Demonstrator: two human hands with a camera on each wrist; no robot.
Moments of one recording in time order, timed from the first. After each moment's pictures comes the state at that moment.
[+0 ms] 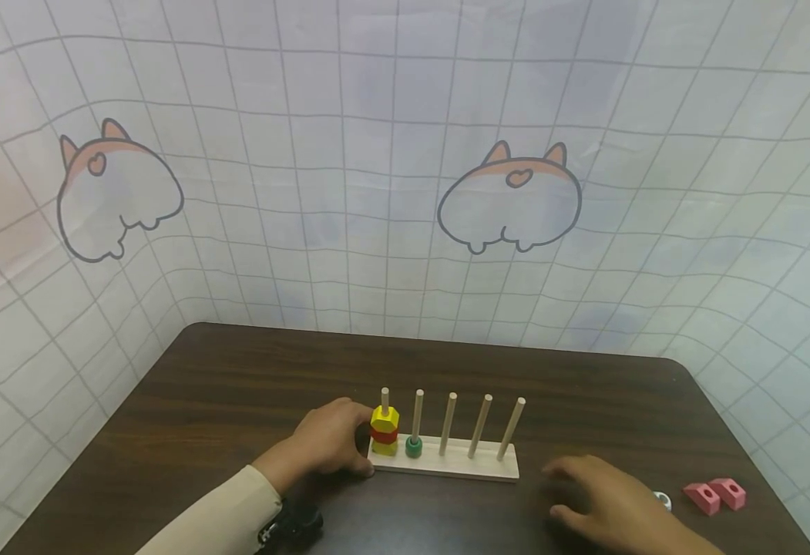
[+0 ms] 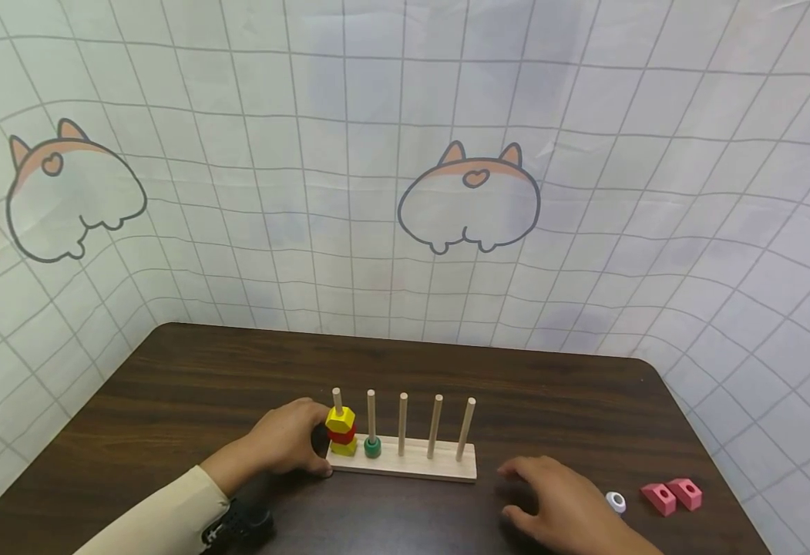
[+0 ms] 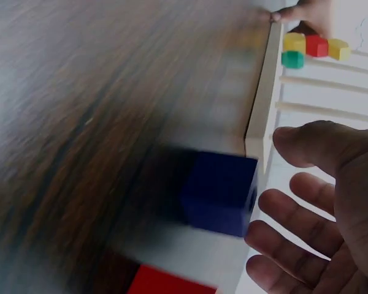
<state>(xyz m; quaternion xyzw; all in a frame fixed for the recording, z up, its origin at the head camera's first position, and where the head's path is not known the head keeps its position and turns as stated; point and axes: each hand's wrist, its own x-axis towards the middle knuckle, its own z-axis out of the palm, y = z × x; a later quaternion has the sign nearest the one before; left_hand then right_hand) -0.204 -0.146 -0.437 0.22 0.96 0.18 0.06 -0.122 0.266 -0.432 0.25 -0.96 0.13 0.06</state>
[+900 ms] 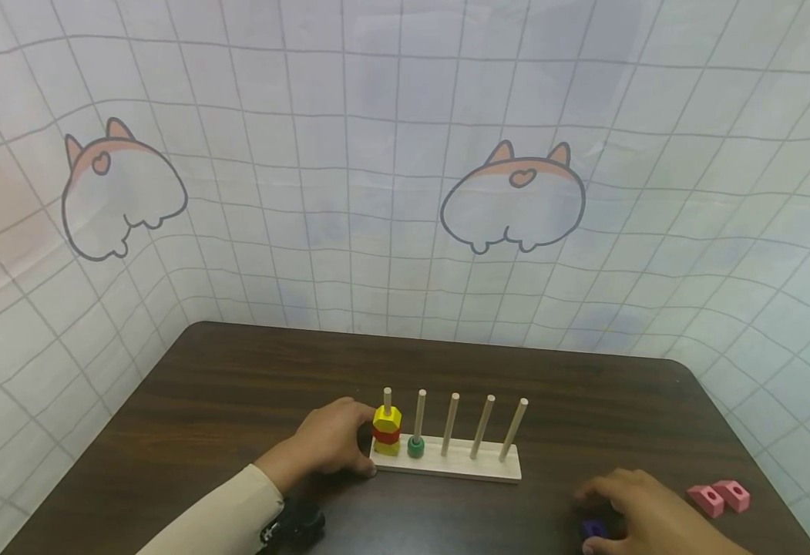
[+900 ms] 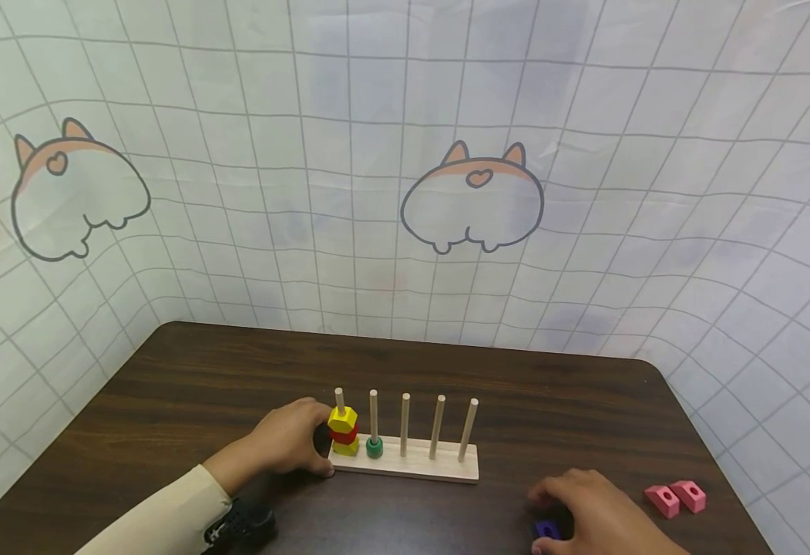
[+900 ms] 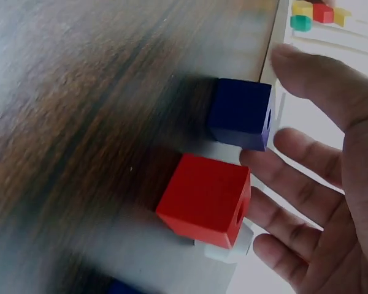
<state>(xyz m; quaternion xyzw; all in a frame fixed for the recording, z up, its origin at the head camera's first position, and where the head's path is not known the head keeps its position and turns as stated) -0.204 -0.146 -0.438 0.22 0.96 0.18 0.06 -0.121 0.314 -0.435 0.30 -0.94 0.16 -0.04</state>
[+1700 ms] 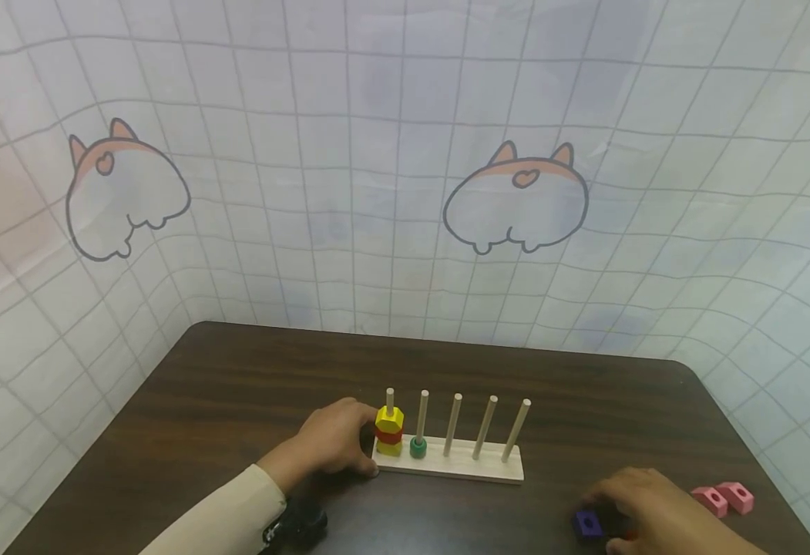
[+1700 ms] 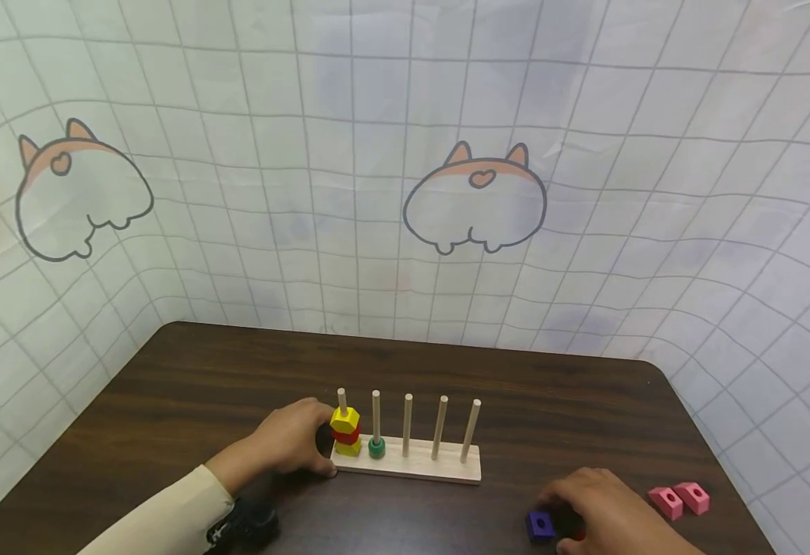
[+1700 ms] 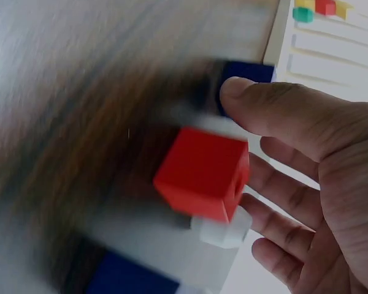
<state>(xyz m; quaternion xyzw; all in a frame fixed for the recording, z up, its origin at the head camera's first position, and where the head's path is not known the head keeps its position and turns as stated) -0.205 -0.146 -0.437 0.21 0.96 0.18 0.07 -0.127 0.326 -0.443 0.39 -0.91 0.12 0.07</state>
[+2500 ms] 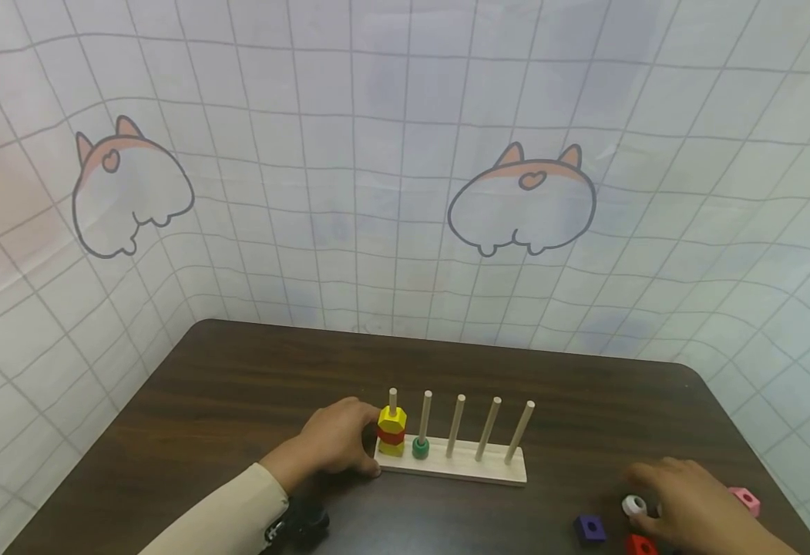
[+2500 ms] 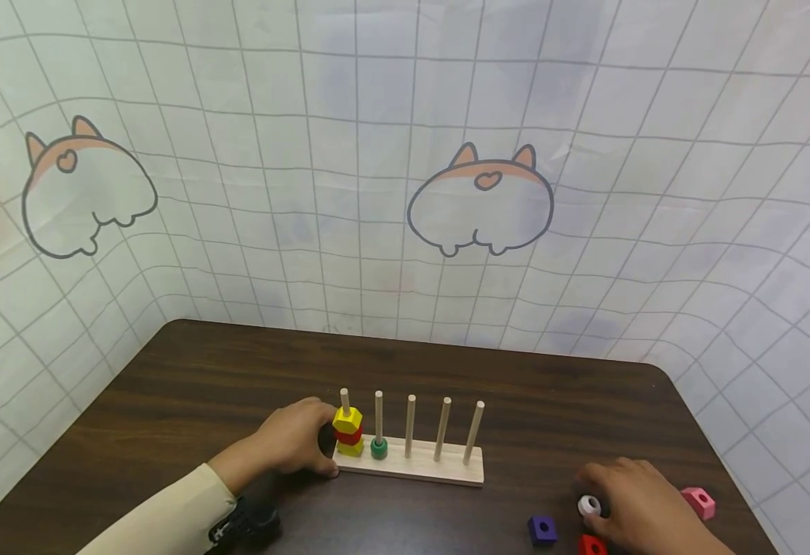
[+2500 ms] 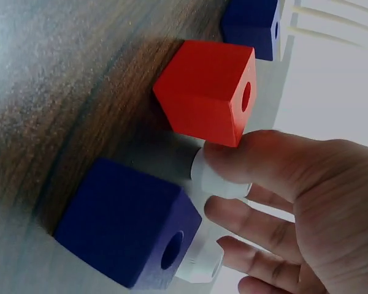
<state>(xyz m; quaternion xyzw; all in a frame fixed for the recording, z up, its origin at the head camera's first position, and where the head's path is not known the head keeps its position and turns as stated) -0.206 -0.145 -0.437 0.21 0.96 0.18 0.07 -0.142 0.350 -0.428 0.29 -0.96 0.05 0.02</state>
